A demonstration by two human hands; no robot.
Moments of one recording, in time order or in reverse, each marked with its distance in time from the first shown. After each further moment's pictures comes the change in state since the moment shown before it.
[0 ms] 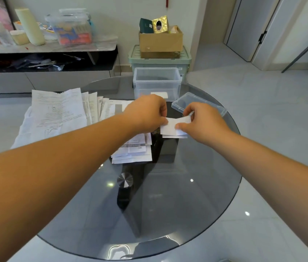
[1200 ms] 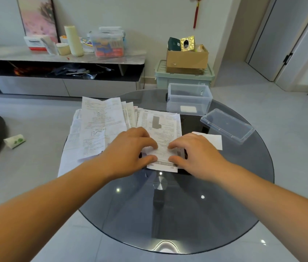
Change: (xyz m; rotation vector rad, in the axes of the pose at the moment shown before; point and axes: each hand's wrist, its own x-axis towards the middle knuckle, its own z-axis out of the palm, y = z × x) left_hand -0.124 -0.092 -0.017 0.133 0.095 0.109; right_hand -0.049 -0.066 0.040 -0.177 -0.165 -0.523
